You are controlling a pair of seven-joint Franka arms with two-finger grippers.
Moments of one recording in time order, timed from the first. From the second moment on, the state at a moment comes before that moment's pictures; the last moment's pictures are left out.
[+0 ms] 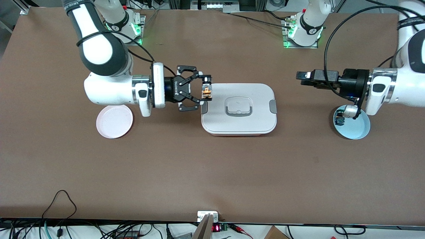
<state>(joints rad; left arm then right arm) 0.00 0.25 -0.01 -1.61 -1.15 1.40 -0.04 0.43 0.38 0.05 -1.64 1.58 1.96 -1.68</state>
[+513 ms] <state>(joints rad) -0.01 0.24 -0.21 -1.75 -1.35 1.69 -0.04 0.53 0.40 0.05 -1.57 1.60 2.09 -1.76</state>
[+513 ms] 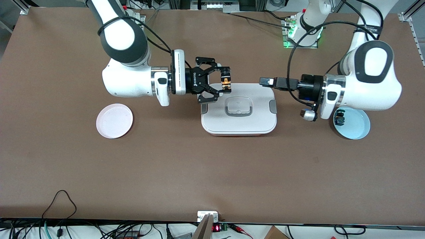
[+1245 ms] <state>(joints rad) -0.01 0.23 -0.32 -1.75 -1.39 1.85 -0.03 0.57 0.42 0.05 -1.55 1.66 2.13 -1.79</state>
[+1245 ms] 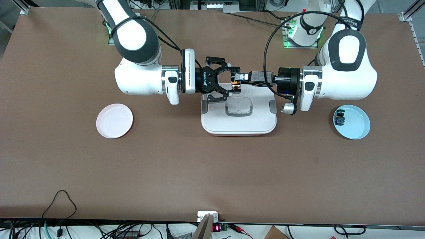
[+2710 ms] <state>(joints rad) -0.01 0.23 -0.32 -1.77 -1.40 1.85 0.06 0.58 0.43 0.04 -1.55 1.74 2.14 -1.79</state>
